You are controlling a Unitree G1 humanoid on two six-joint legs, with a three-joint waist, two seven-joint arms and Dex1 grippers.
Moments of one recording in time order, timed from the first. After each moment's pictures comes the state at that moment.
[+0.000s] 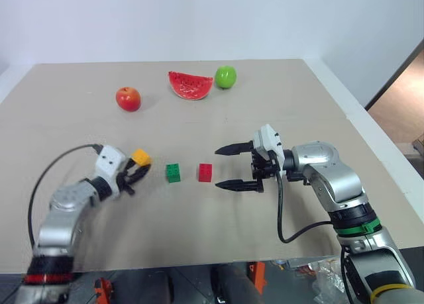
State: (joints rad) left arm -0.12 0.42 0.15 -0.27 -0.24 0.43 -0.55; right arm -0.61 -0.57 0.19 -0.01 0.40 0.33 1.26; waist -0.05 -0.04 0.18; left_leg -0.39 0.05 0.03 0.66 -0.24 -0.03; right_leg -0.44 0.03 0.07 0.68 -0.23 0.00
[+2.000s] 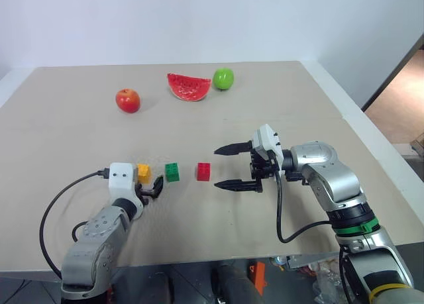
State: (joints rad) left arm -0.01 0.18 0.12 -0.55 -0.29 0.82 -0.13; right arm -0.62 -0.56 0.19 0.00 0.40 0.32 1.26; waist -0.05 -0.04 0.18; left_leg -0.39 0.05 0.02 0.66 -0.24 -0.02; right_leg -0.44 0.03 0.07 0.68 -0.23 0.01
